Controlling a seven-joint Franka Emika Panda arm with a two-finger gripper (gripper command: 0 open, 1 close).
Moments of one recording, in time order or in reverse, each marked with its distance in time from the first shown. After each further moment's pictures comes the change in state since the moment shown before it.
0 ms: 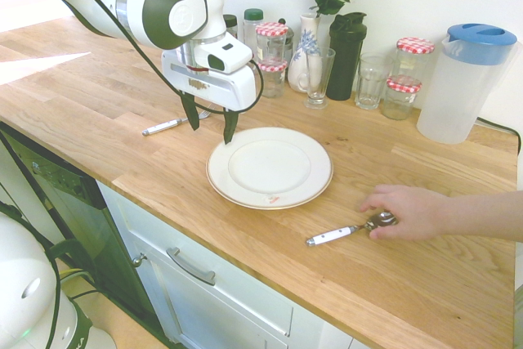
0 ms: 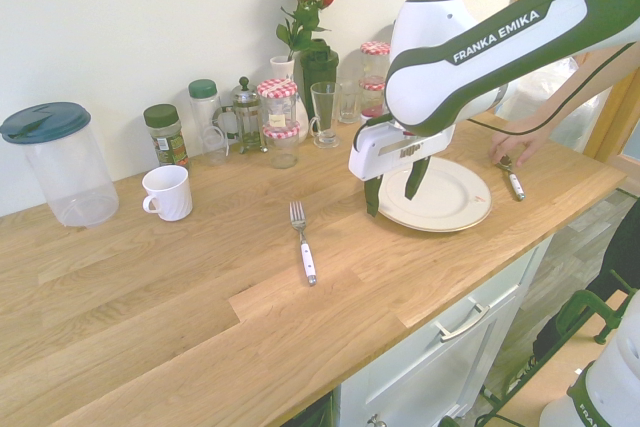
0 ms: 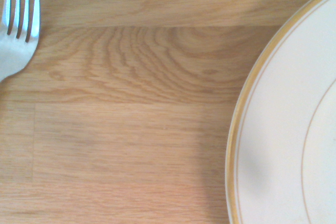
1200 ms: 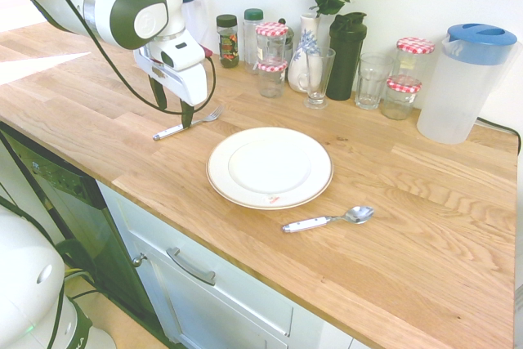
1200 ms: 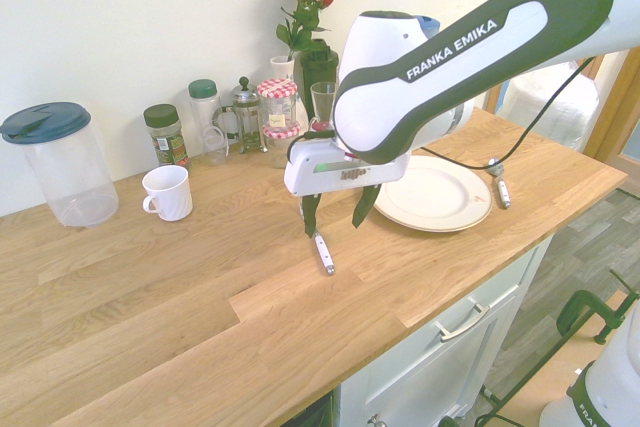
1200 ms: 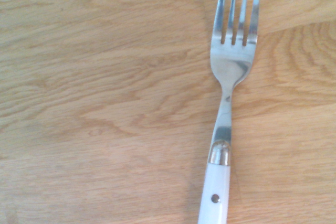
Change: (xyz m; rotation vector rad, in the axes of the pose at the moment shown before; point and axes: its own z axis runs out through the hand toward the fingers) arm -0.078 -0.077 0.011 0.104 -0.047 0.179
